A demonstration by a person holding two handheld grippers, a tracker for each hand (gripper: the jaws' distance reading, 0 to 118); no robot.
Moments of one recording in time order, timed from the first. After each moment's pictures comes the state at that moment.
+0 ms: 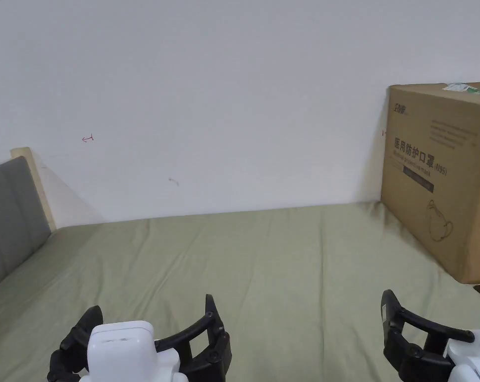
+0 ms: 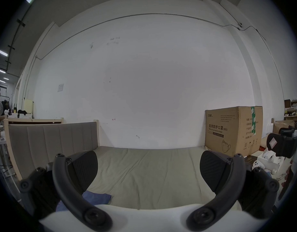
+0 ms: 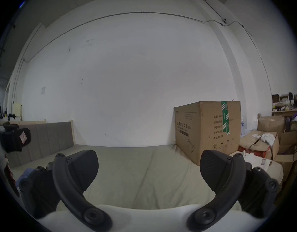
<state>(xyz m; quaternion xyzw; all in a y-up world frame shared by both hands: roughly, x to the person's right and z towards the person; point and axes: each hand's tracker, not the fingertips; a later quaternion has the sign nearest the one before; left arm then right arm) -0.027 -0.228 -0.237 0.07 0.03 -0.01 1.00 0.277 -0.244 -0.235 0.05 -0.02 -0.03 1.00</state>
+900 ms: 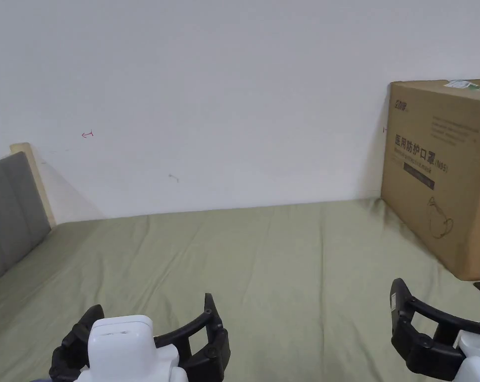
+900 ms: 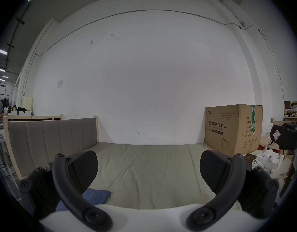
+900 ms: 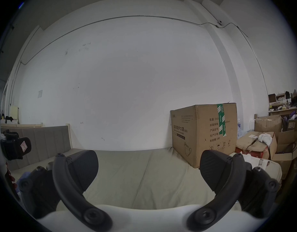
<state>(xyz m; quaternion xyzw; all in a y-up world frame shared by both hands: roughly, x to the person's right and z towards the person) -0.032 -0.230 -0.240 0.05 0.03 -0.01 1.00 0.275 -0.238 -0.231 0.06 -0.05 -0.03 1.00</state>
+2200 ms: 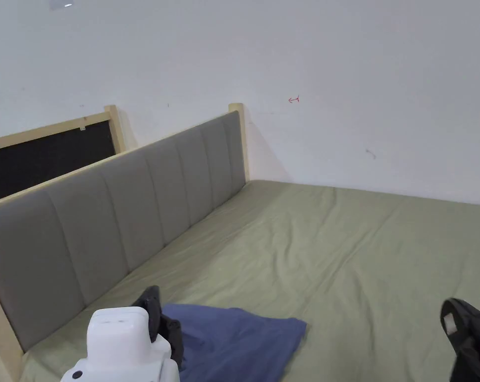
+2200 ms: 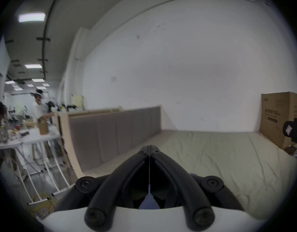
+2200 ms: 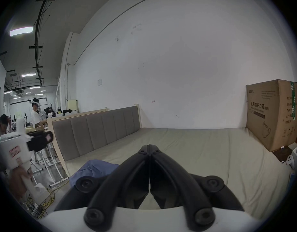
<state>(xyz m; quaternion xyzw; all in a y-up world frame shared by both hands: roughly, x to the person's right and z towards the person) -0.251 -0.252 -0.161 -0.03 0.26 -0.01 0.96 0.083 -0.245 -0.259 -0.04 0.27 -0.05 0.96</state>
